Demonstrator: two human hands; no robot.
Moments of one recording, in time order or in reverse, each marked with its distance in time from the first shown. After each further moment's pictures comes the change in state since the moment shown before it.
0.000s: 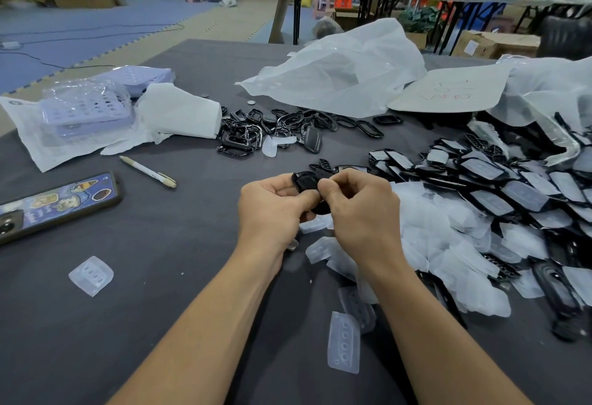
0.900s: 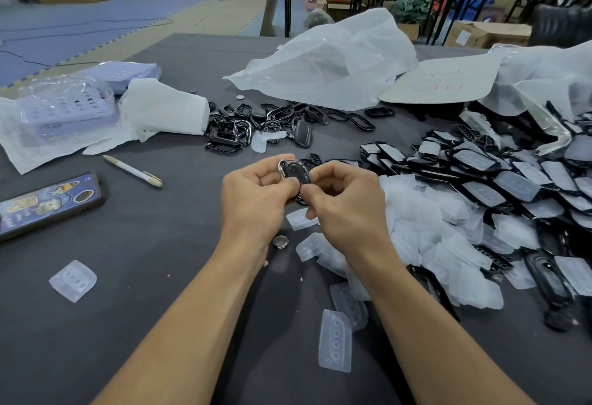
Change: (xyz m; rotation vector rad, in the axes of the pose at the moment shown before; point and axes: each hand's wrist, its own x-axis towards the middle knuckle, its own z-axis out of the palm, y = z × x) left_hand 0.016 -0.001 -0.003 -0.023 0.034 0.115; right_hand -0.001 -0.007 0.001 0.210 -0.112 0.060
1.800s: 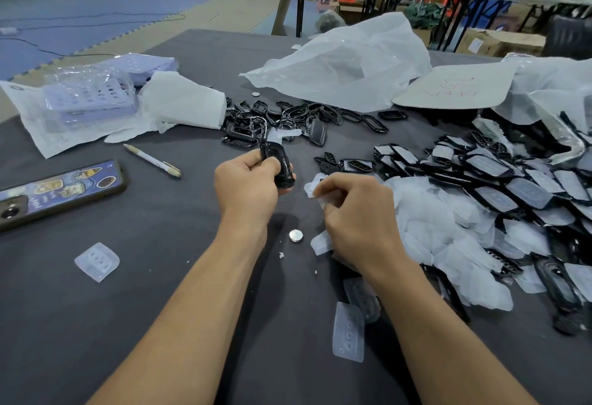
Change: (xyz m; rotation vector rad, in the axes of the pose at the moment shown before) left_hand 0.012 0.006 -0.016 -0.064 0.234 -0.031; right_hand -0.009 0.005 -0.001 -0.464 -0.039 -0.155
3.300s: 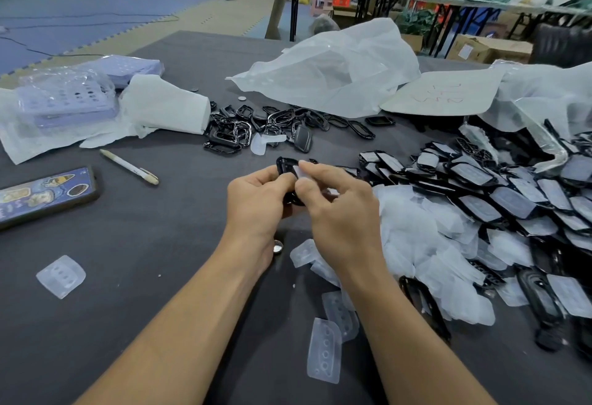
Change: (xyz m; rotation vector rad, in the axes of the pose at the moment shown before) left_hand -0.026 -0.002 0.023 -0.131 -0.240 -0.147; right_hand 0.008 -0.004 0.001 0.449 0.106 0.063
